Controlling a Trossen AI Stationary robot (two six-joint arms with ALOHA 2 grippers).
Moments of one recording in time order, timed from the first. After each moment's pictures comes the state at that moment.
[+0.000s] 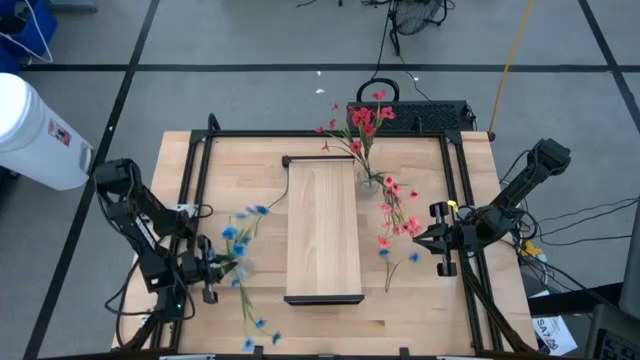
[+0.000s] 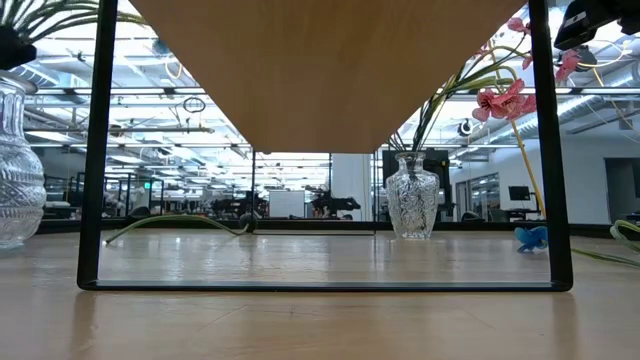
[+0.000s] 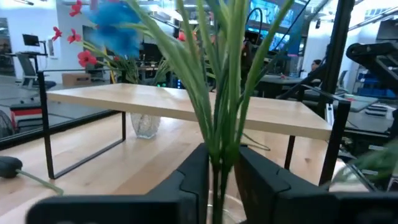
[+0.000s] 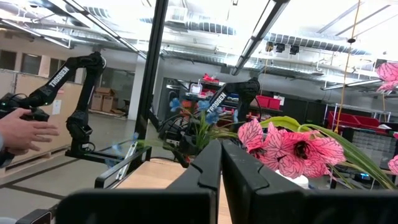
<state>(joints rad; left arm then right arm) -1.29 1.40 0.40 -0.19 -1.60 -1.29 0.79 0.67 0.02 1.08 0.63 -0.41</state>
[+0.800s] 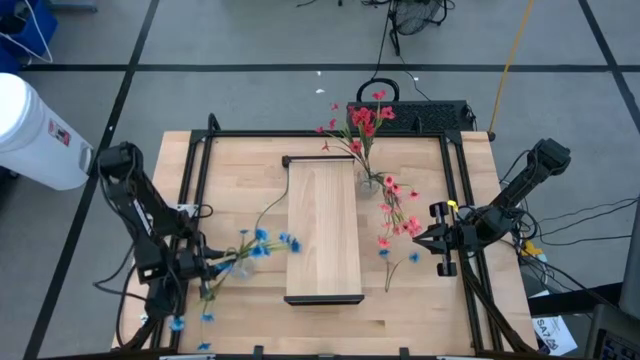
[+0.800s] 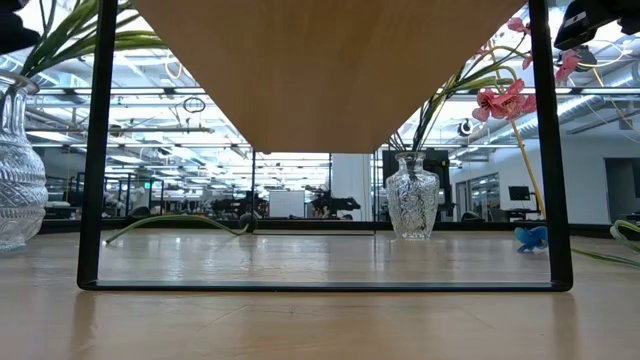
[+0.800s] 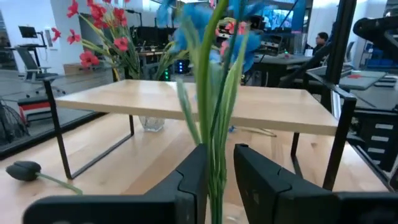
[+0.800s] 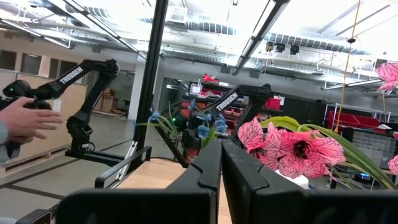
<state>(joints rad) -1.31 1.19 0.40 -0.16 -1.55 -1.01 0.79 0.67 0.01 1.08 0.63 -0.41</state>
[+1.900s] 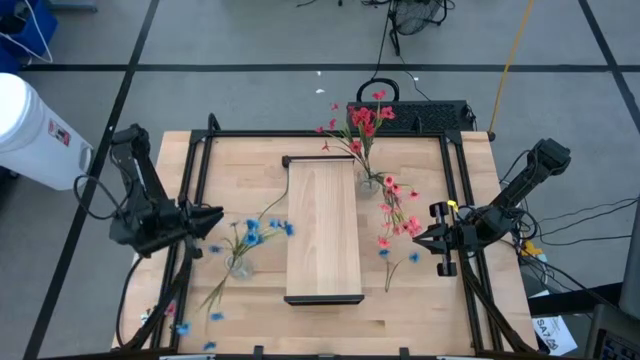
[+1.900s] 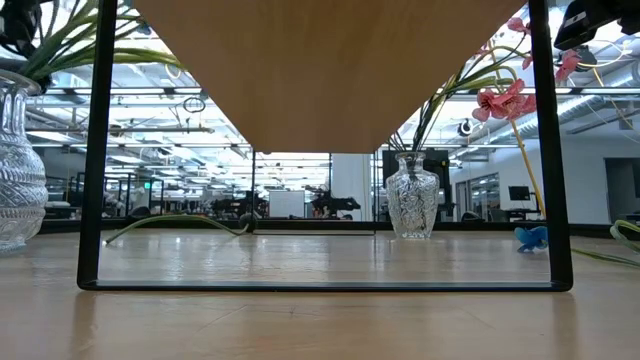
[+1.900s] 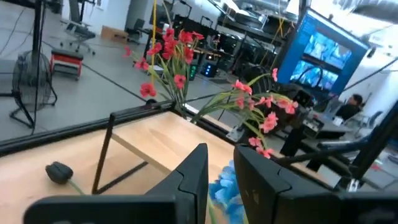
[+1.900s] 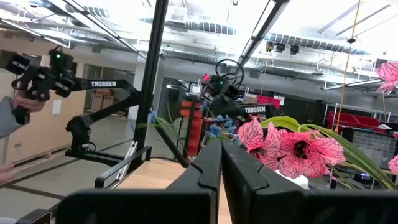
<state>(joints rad) -1.16 0.59 0.40 0.35 -1.58 -0.23 0.79 0.67 0.02 1.08 0.63 -0.41</state>
